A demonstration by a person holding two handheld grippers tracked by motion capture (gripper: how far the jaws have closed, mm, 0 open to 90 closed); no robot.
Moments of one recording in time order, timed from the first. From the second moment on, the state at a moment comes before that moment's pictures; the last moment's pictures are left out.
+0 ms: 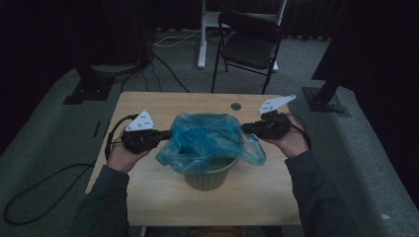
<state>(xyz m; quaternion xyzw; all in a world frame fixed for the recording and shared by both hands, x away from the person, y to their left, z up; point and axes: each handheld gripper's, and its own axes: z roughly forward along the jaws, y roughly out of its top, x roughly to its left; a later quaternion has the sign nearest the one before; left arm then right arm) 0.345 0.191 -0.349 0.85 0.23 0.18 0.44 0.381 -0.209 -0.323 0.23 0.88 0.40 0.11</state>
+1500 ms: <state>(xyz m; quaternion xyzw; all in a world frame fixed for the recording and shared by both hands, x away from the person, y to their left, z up) 0.389 0.193 -0.349 0.80 0.31 0.19 0.47 0.404 -0.185 -0.325 0.25 0.87 0.41 0.11</state>
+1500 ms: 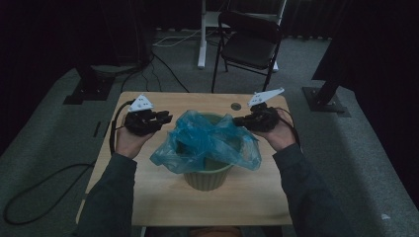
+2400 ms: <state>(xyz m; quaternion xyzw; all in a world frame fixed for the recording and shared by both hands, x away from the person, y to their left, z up) 0.361 0.182 -0.365 0.83 0.30 0.16 0.45 0.401 -0.191 -0.316 0.26 0.86 0.42 0.13</state>
